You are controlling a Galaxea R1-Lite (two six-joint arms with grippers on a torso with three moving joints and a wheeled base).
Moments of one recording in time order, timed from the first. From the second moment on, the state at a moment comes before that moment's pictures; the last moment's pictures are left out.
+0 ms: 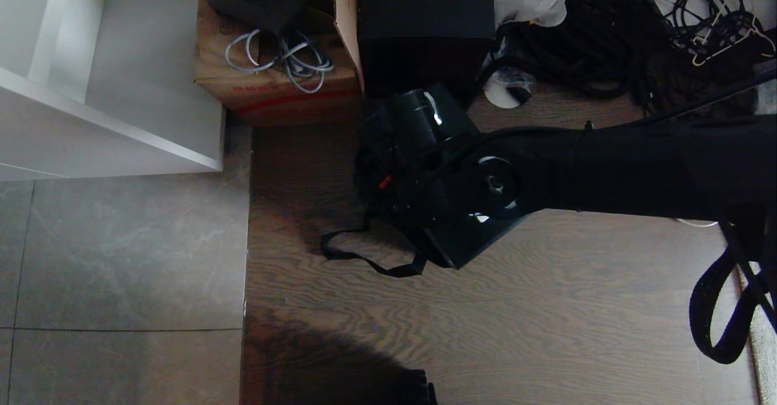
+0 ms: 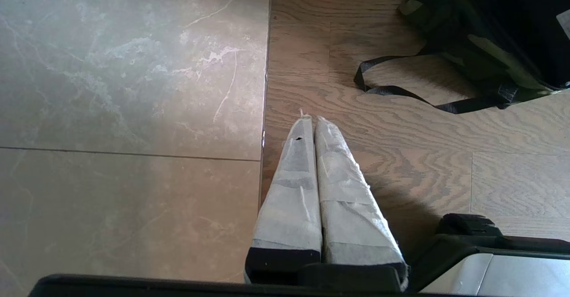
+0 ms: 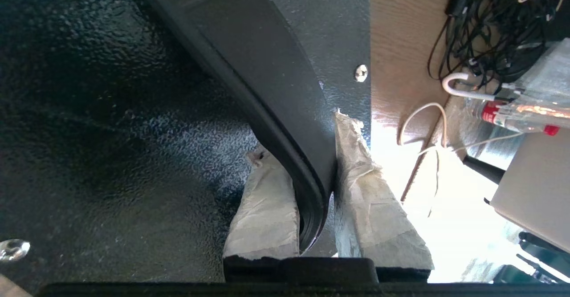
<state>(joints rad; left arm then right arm) 0.00 0.00 0.00 -0.03 0.01 -0.04 0.88 2.17 -1.92 0.25 -1.26 -0.12</state>
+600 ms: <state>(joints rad) 0.00 0.00 0.00 -0.03 0.01 -0.04 0.87 2.20 -1.92 0.25 -1.24 -0.12</state>
